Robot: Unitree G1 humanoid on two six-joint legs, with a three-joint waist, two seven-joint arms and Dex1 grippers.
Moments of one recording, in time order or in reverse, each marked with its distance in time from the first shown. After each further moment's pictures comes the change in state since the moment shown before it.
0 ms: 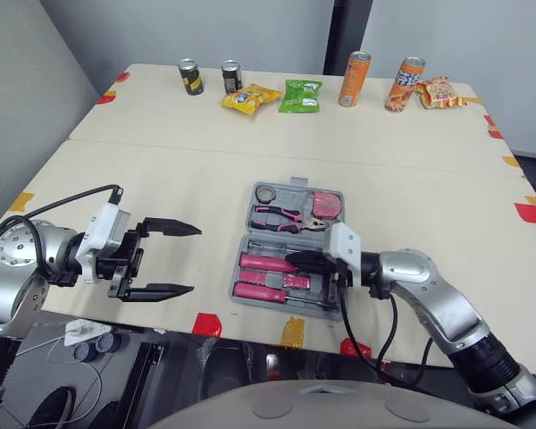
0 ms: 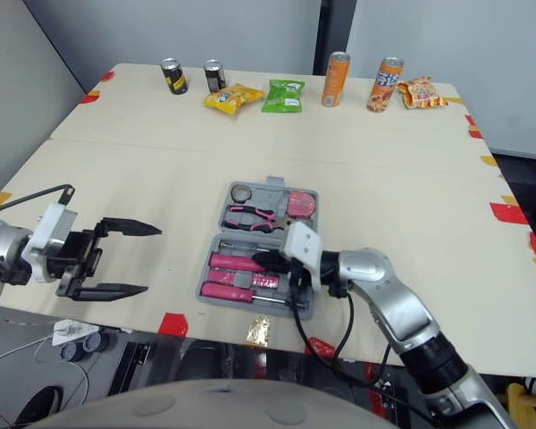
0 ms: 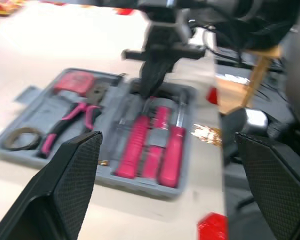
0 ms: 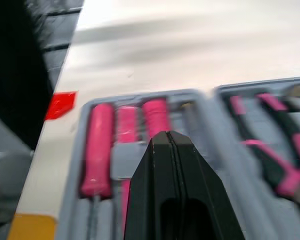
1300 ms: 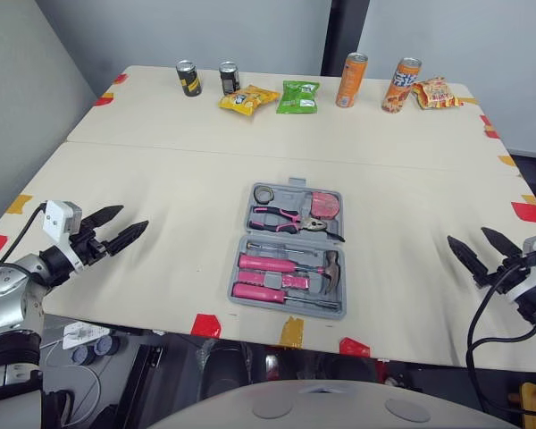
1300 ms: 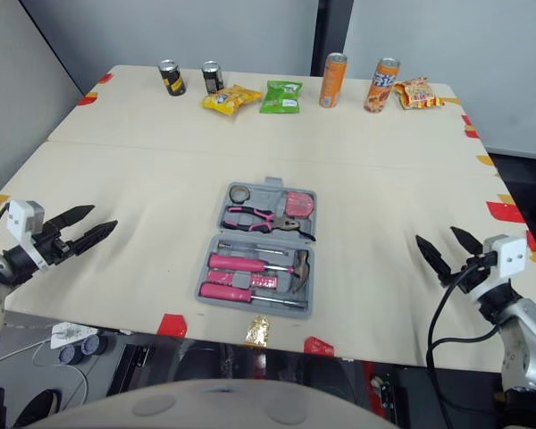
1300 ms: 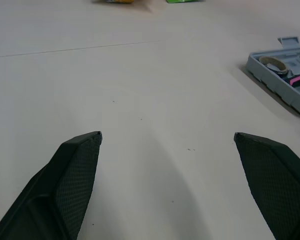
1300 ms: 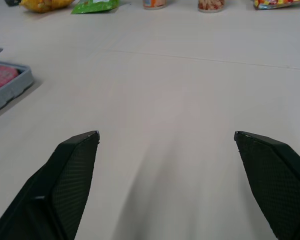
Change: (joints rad) left arm -0.131 -0.207 0.179 0.684 0.231 -0.114 0.308; right arm 0.195 -0.042 -0.747 0.609 0.196 -0.304 0.005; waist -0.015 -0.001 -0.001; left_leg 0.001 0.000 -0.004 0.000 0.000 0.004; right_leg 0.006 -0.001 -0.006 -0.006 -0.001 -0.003
